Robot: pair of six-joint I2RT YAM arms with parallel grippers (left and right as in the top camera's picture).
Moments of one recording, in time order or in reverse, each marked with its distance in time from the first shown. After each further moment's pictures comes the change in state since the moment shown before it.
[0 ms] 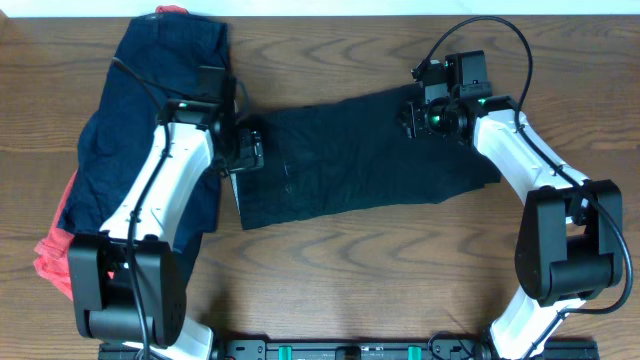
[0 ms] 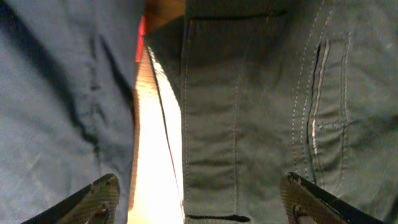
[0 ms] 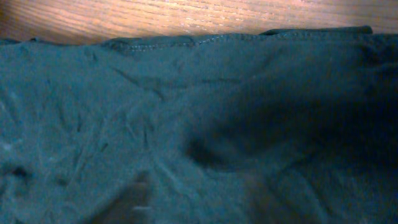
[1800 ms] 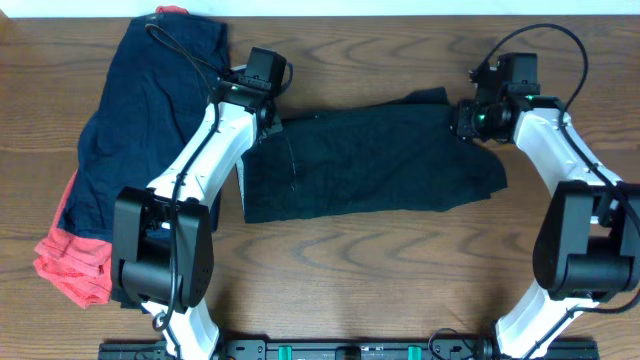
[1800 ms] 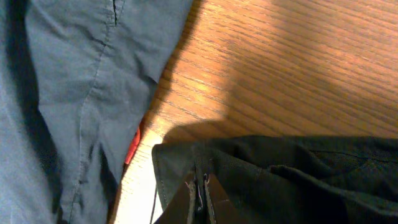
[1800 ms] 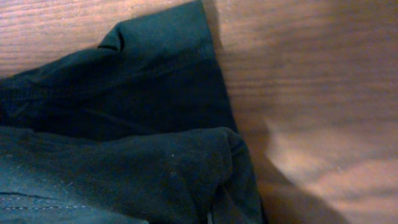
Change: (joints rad) left arm -0.168 0.186 0.166 0.177 -0.375 -0.286; right arm -0.185 0.012 0.000 -0.081 0.100 0.082
